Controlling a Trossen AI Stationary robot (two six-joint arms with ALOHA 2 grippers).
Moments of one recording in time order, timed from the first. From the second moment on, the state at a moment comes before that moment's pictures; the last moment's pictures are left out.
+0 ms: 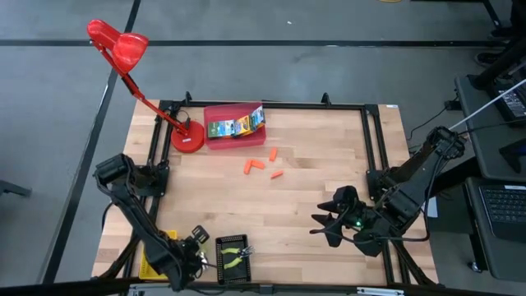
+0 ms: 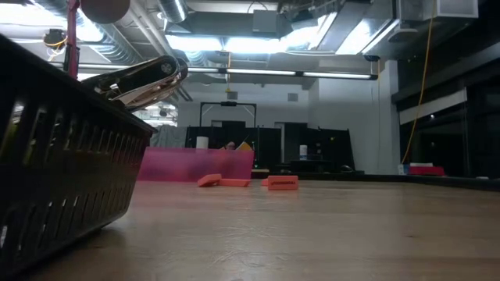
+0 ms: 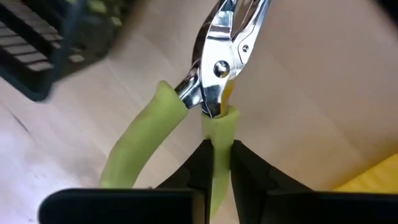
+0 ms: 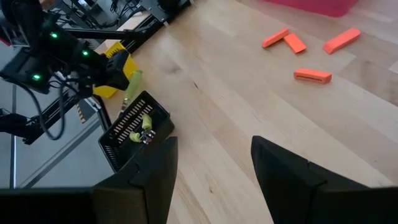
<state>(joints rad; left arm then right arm) -1.00 1.81 1.17 -0.88 -0.24 -0.23 0.84 1.39 1.30 -0.89 0.77 1.38</state>
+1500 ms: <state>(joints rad) -0.83 1.81 1.52 -0.45 -0.47 -0.94 0.98 1.39 1.30 -0.89 0.83 1.41</state>
